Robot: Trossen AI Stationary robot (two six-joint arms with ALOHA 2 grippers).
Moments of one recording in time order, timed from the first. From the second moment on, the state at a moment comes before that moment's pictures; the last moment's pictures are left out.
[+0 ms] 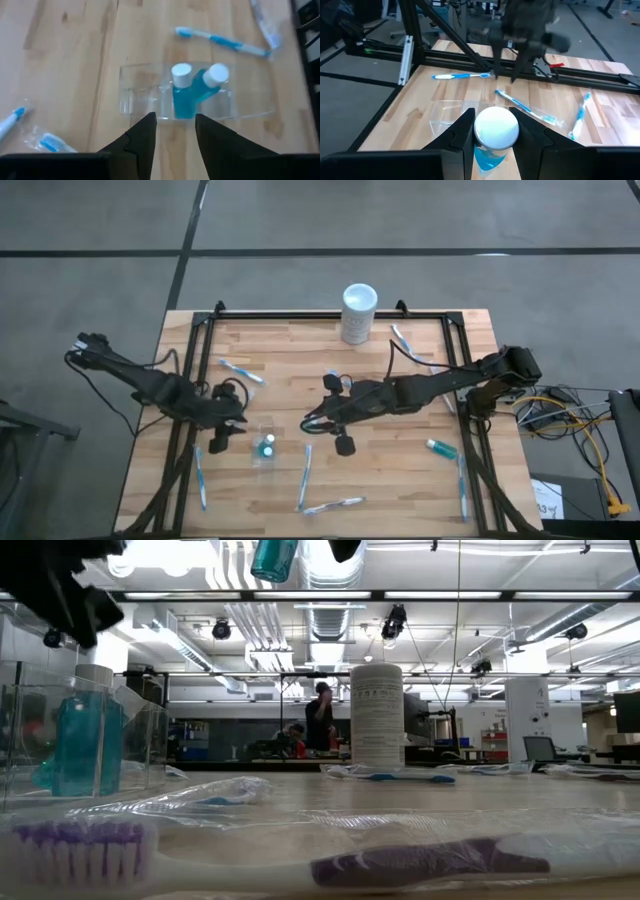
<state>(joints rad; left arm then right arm) -0.45 0.81 0.70 -0.77 -0.17 -0.50 0.20 1.65 1.30 -0.03 0.05 0.01</state>
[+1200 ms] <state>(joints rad) -0.45 1.19 0.33 0.20 -0.03 -0.57 0.21 1.65 1.30 -0.03 0.06 0.01</state>
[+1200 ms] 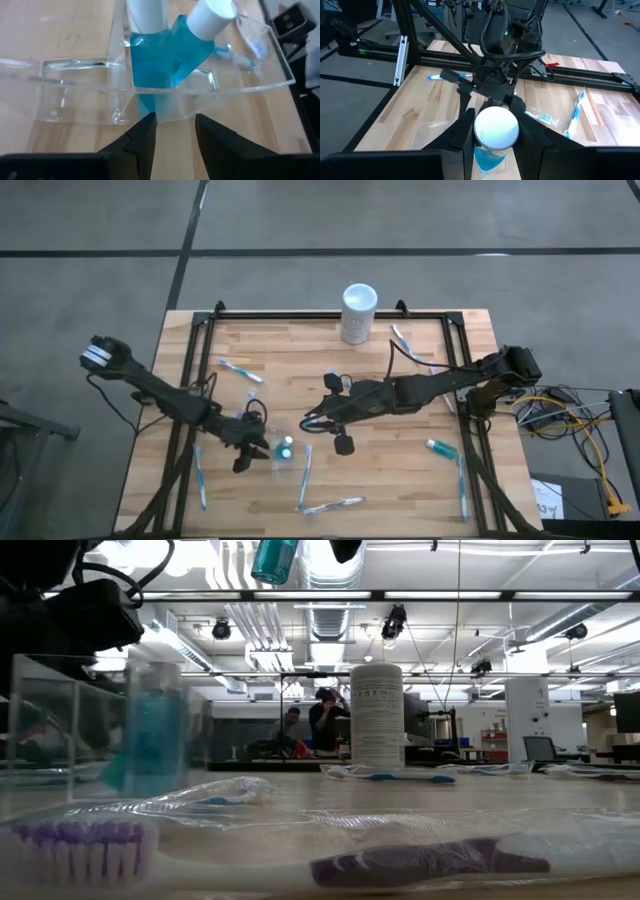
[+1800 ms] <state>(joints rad) -0.38 1.44 0.42 0.38 -0.16 -0.53 0.21 1.65 1.30 -0.06 0.05 0.03</state>
